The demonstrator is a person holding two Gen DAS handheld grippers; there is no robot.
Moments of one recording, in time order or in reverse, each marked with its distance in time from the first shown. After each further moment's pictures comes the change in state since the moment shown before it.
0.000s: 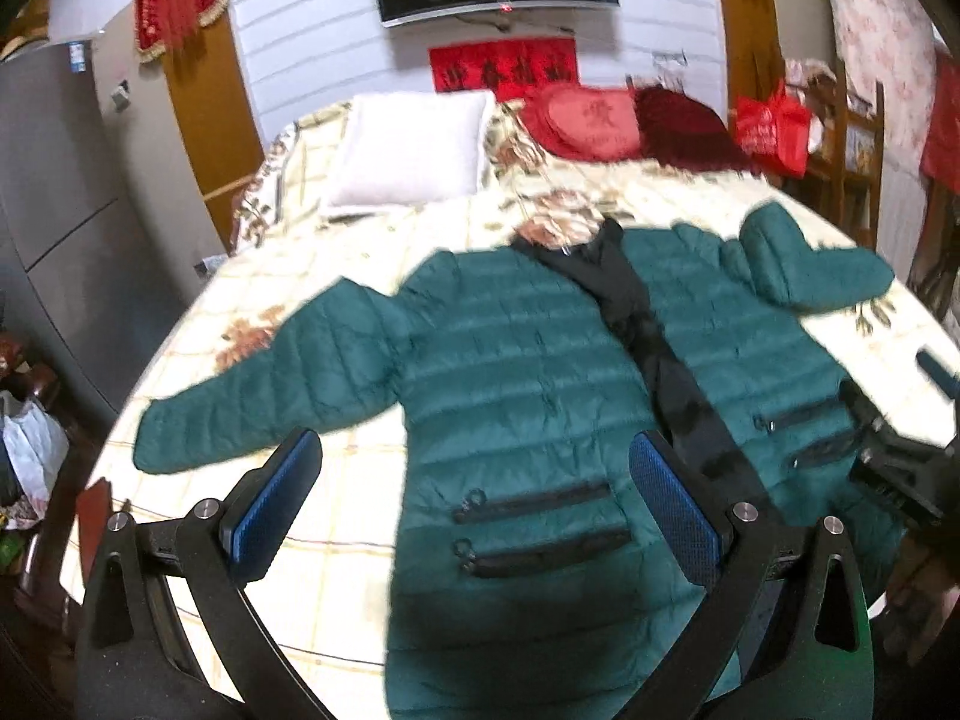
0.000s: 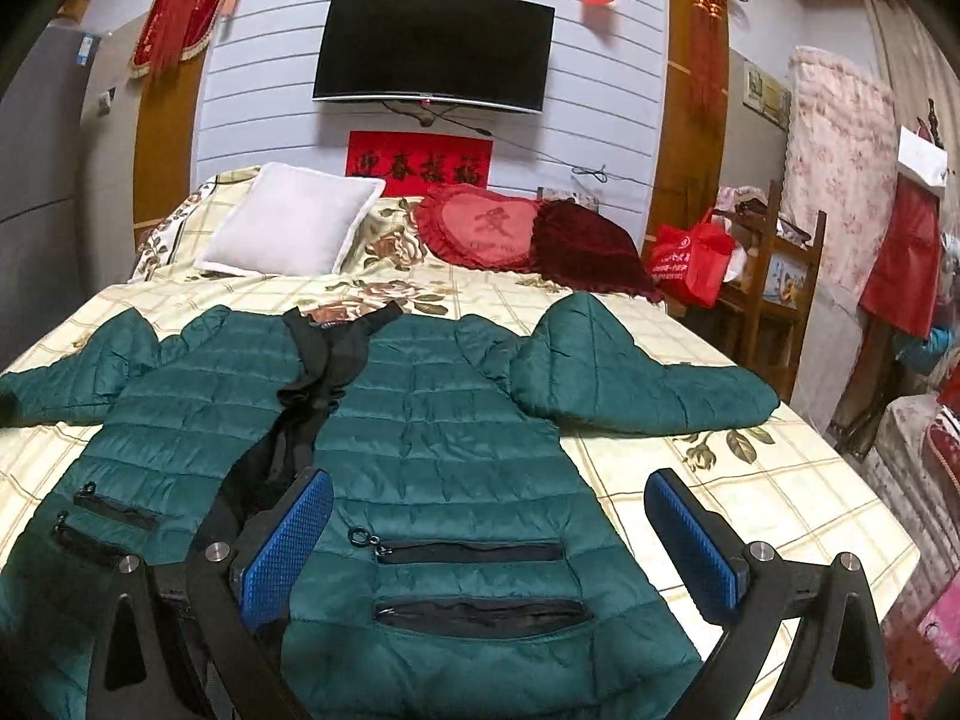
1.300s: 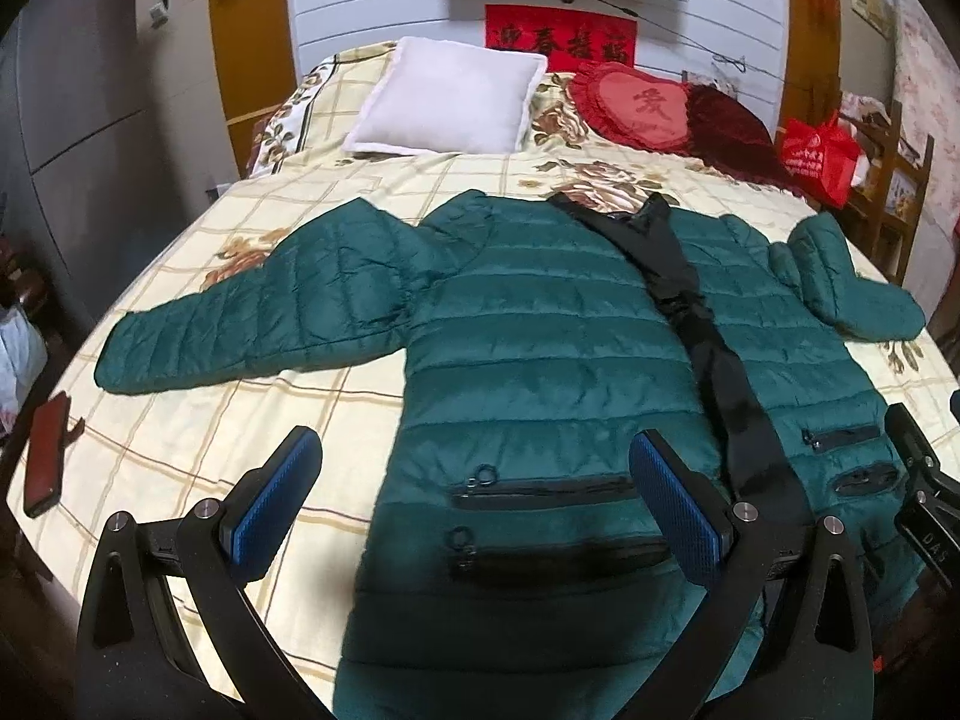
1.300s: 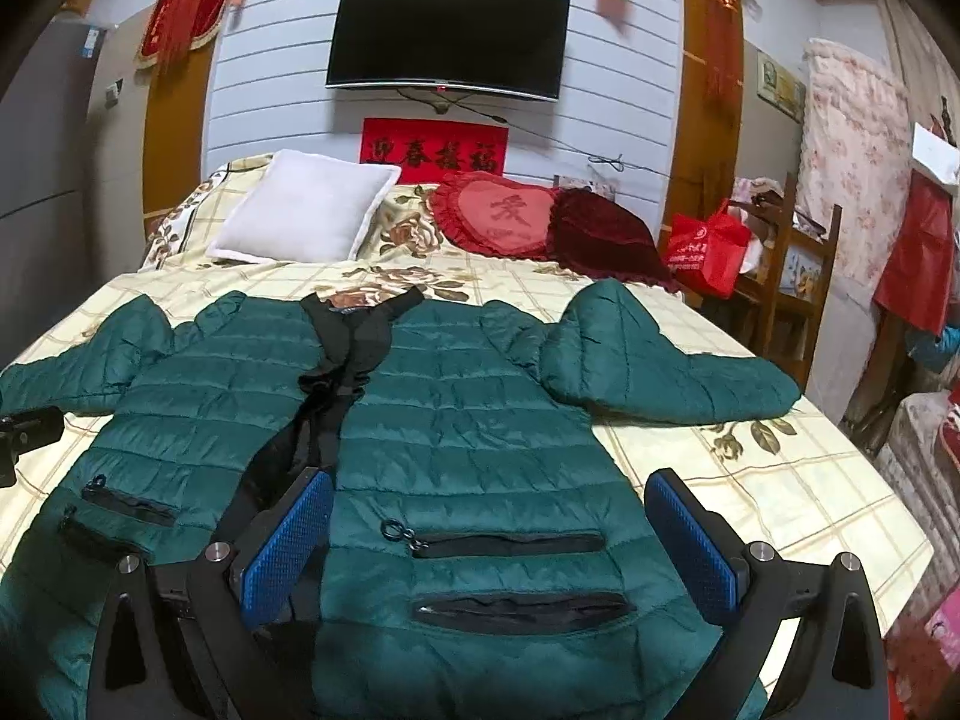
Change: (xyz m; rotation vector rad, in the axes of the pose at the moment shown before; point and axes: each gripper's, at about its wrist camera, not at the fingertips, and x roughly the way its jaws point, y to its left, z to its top) left arm 0.058 0.016 -0.033 -0.169 0.078 -0.005; right arm 0.005 0.022 -0.004 -0.009 0.014 0.026
